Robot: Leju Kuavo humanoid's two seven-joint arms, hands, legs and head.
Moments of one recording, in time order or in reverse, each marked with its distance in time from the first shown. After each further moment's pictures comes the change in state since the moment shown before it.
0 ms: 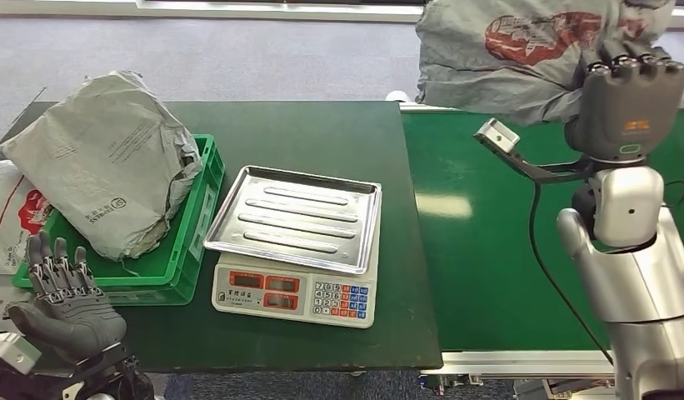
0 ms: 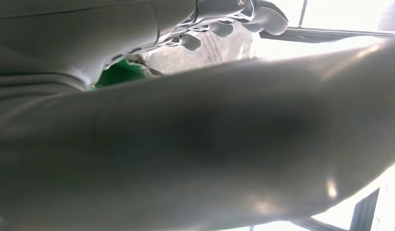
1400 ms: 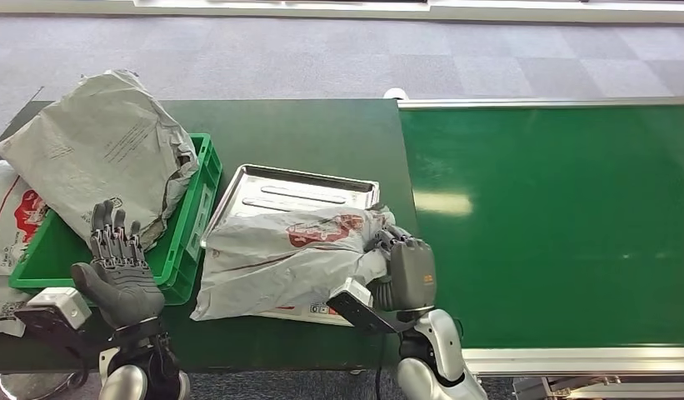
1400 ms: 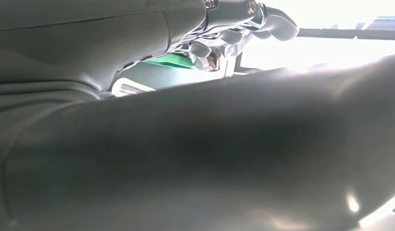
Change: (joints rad) left arm -0.111 0.009 -0.092 0.099 -0.040 -0.053 0.095; right arm 0.522 0.450 0.263 0.084 -0.536 -0.044 -0.154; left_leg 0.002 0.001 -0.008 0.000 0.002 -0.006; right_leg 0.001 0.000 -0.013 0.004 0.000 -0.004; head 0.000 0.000
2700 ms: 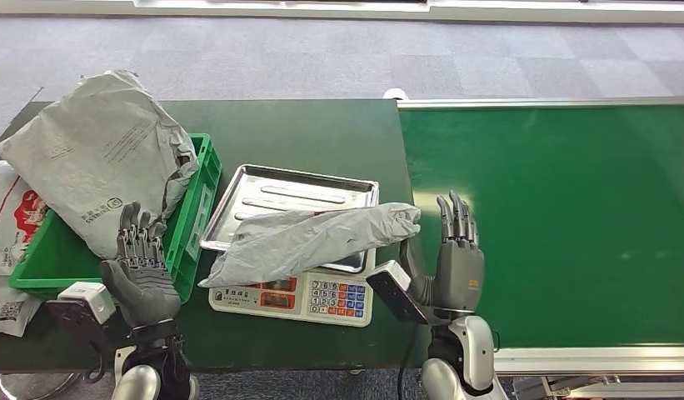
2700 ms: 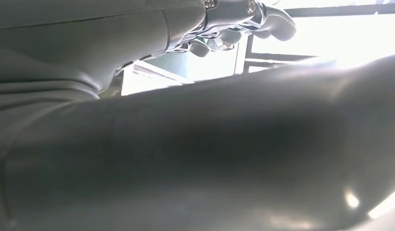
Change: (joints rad) left arm -0.003 -0.005 -0.031 0.046 -0.023 -0.032 0.020; right arm 0.076 0.021 -0.200 -0.111 0.144 0.020 0.122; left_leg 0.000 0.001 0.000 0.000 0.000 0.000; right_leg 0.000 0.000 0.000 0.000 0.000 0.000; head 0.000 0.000
